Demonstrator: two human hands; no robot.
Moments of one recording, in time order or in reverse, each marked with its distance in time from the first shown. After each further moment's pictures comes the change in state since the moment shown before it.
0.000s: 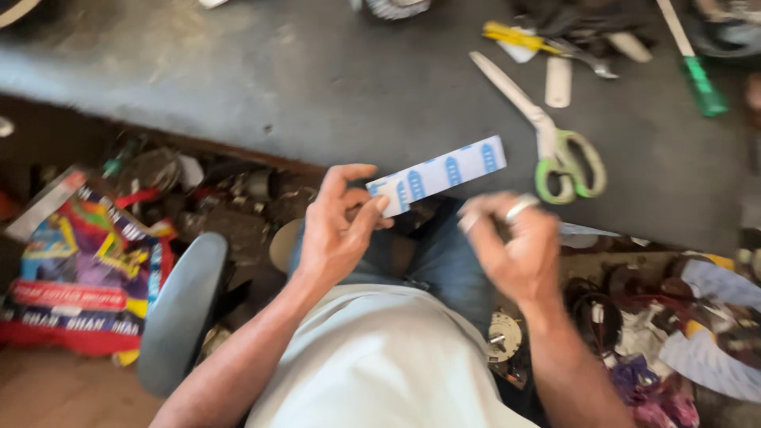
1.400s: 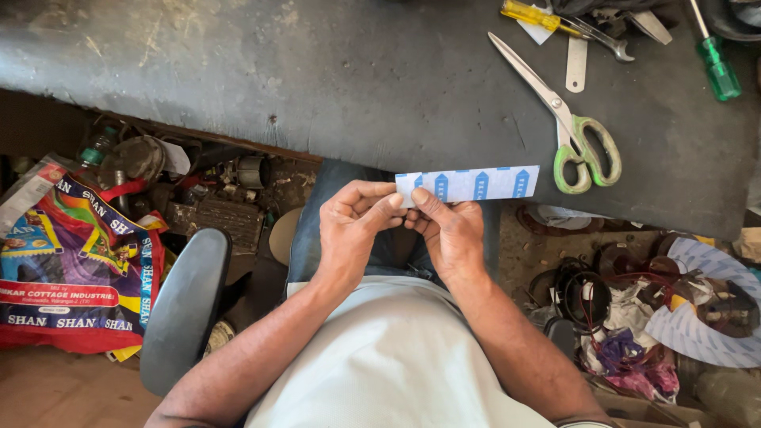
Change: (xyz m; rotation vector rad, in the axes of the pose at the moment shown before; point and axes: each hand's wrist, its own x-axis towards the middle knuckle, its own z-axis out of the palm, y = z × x) left_hand -0.001 -0.043 0.006 -0.482 0.044 -0.203; right_hand 0.012 0.014 0.111 1.141 -0.001 0.392
